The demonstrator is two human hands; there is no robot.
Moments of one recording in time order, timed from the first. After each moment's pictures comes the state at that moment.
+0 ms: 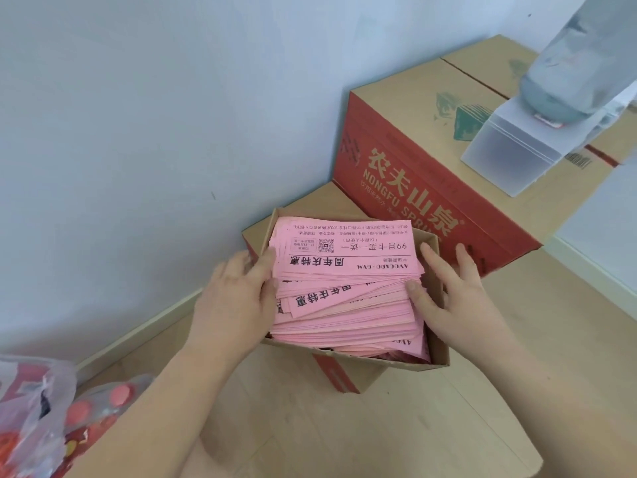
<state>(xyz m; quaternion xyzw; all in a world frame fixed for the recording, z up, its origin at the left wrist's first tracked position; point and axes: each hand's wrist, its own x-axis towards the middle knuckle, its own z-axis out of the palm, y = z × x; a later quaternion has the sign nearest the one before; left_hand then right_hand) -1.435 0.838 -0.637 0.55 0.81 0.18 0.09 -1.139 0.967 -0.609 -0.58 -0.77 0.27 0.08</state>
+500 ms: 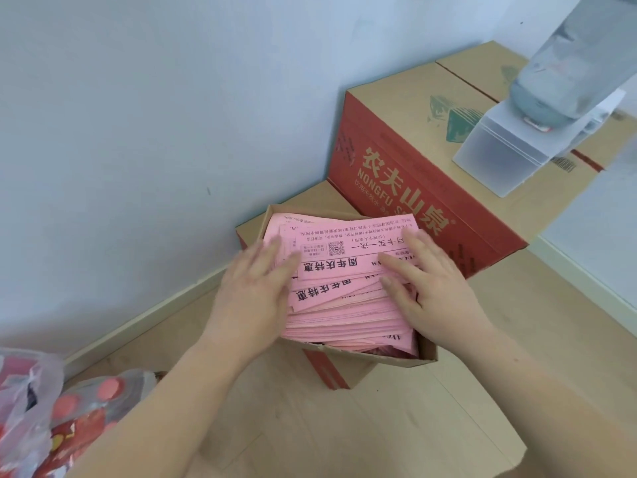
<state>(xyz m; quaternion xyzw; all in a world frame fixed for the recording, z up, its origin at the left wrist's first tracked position) -1.417 0.846 -0.640 0.63 0.76 0.15 0.09 -1.152 0.978 -0.619 -0.43 -0.89 0.11 0.09</state>
